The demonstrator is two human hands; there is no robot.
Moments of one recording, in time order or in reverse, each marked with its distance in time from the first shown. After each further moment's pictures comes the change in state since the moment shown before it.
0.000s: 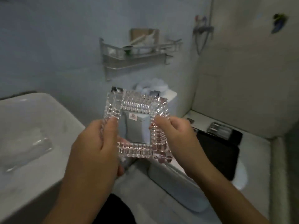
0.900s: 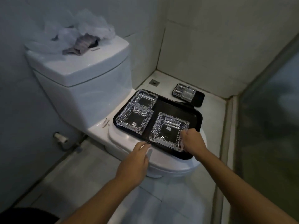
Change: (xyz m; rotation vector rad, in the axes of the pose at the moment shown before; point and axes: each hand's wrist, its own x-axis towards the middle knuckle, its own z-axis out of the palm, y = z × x) left_hand -0.018 -0.208 0.343 0.307 -0.895 0.014; right_hand 0.046 0.301 -0.231 -0.791 0.170 0.726
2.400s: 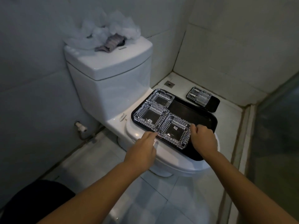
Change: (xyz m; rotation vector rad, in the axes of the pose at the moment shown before) left_hand -0.009 0.005 -0.036 0.044 0.052 -0.029; right_hand 0.009 -0.005 0.018 -0.103 0.257 -0.120
